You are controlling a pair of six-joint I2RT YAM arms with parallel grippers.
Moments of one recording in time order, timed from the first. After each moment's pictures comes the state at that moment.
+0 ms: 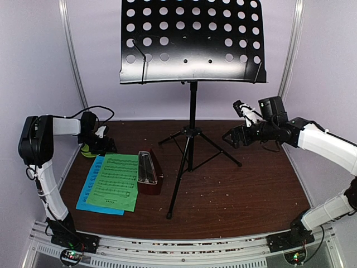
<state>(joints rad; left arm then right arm) -0.02 1.95 1.30 -0.48 0.30 -0.01 0.47 1.32 1.09 -0.36 -0.20 0.02</state>
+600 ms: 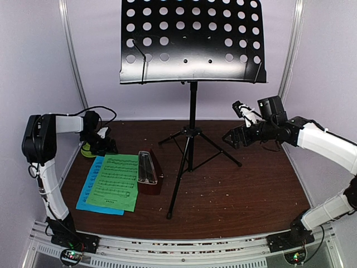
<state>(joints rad) -0.04 2.00 1.39 -0.60 0.26 -0.01 0.47 1.33 1.11 -0.39 -0.20 0.00</state>
